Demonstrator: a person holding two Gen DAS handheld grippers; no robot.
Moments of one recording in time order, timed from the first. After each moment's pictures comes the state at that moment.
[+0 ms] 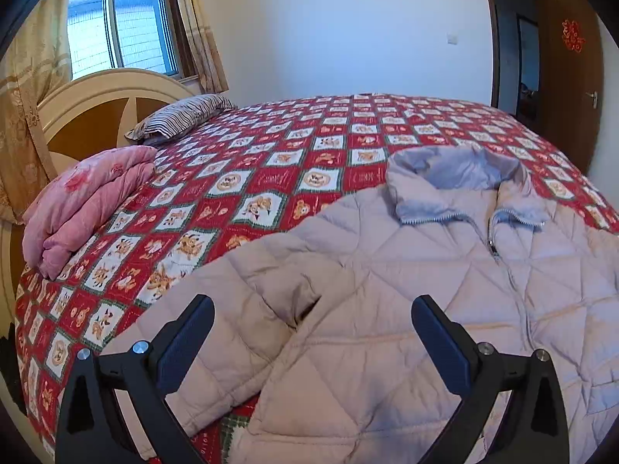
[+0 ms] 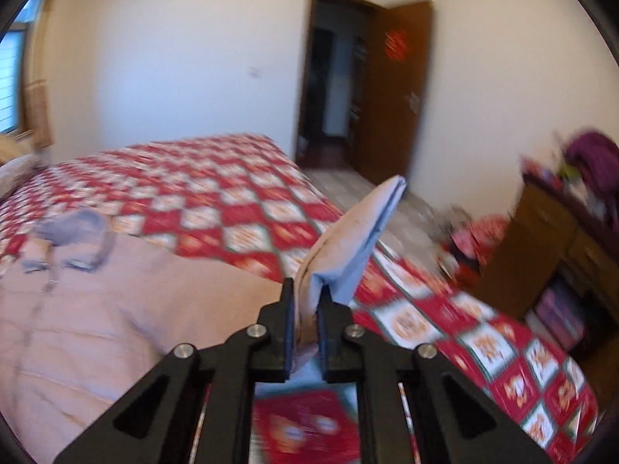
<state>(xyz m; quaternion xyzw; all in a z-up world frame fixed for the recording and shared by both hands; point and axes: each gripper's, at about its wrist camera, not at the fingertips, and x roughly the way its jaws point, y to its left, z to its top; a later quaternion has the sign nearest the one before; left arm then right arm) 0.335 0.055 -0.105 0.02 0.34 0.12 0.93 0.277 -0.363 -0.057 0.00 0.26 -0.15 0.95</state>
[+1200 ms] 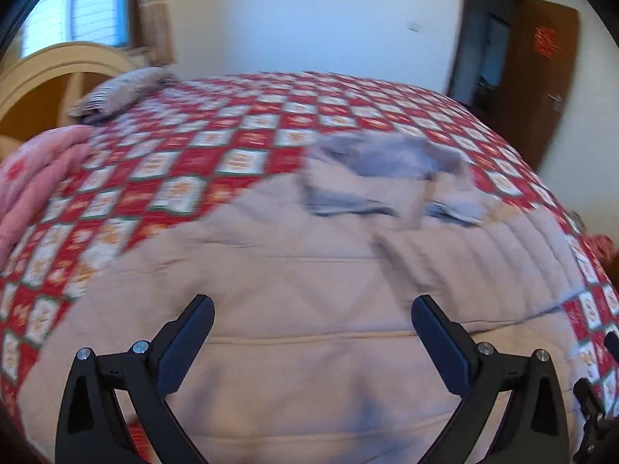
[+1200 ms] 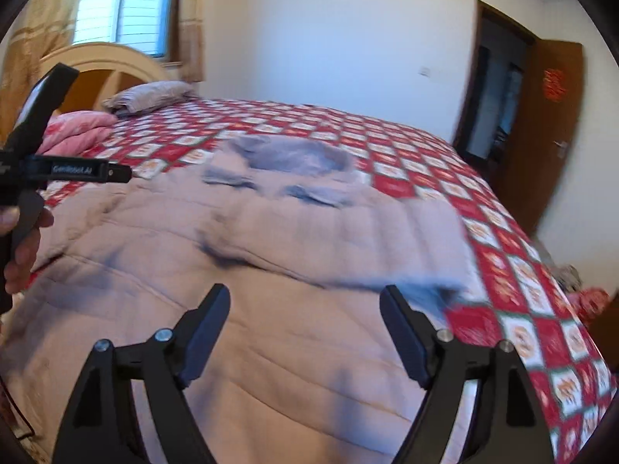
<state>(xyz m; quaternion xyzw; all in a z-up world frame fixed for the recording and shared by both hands) 0.369 0.003 -0.108 -0.03 0.40 0.00 0.92 0.279 -0.143 -0.132 -0.07 0.30 0.08 0.95</state>
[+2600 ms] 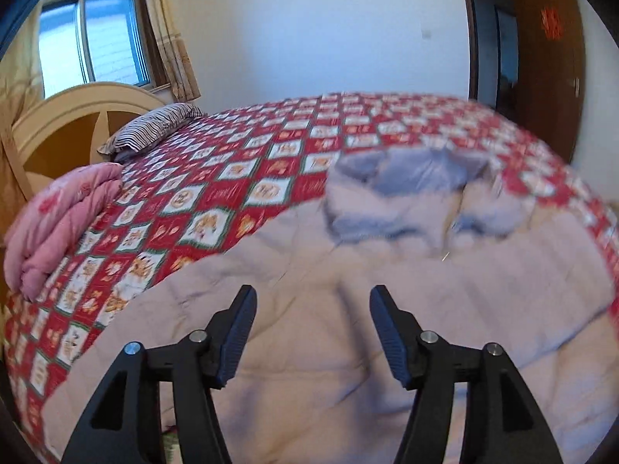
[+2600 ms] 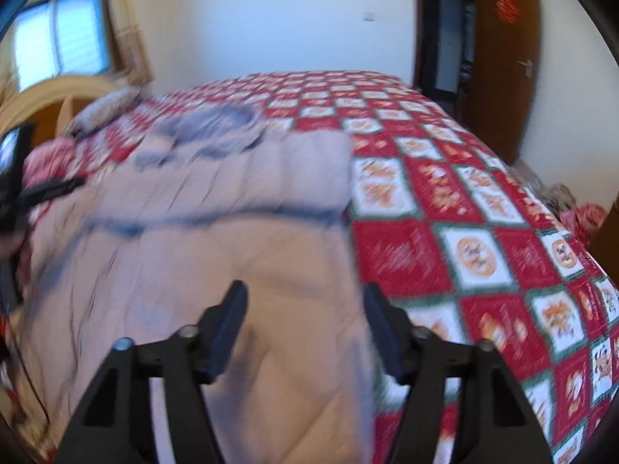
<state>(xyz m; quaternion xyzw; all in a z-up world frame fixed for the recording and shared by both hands) 0.379 -0.008 -0.101 0.02 0.34 0.08 0.94 0.288 -0.266 -0.145 0.03 0.36 0.03 0.93</state>
